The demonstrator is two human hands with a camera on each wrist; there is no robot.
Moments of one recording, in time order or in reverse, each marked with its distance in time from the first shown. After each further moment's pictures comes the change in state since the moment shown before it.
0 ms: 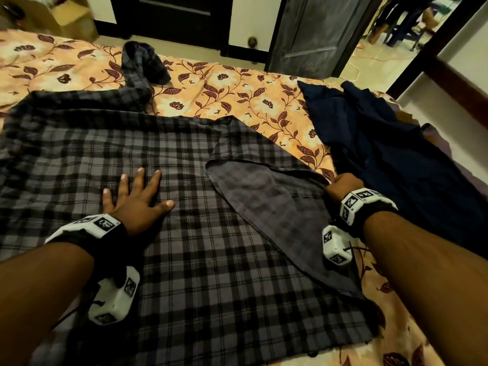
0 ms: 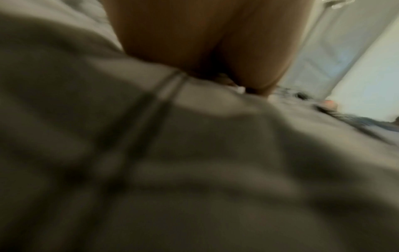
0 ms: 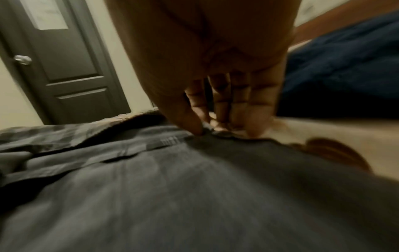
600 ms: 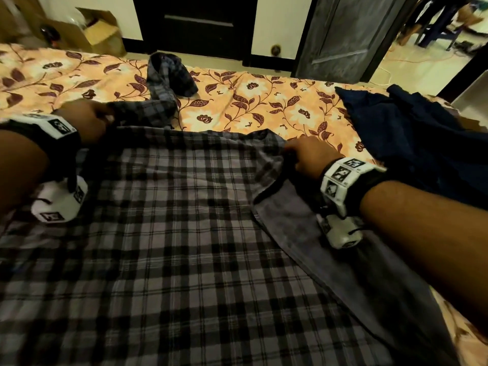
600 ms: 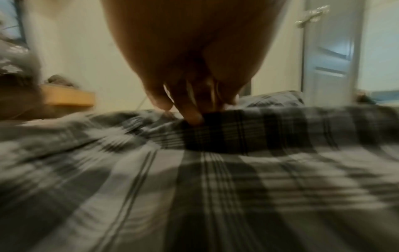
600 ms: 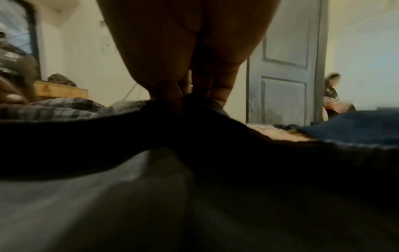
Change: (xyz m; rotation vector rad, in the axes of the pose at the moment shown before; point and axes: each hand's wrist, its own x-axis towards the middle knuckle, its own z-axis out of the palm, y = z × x) left_hand 0.133 -0.065 -0.175 0.126 0.383 -0.047; right_hand 0.003 -0.173 0.023 -0.277 -0.010 -0.865
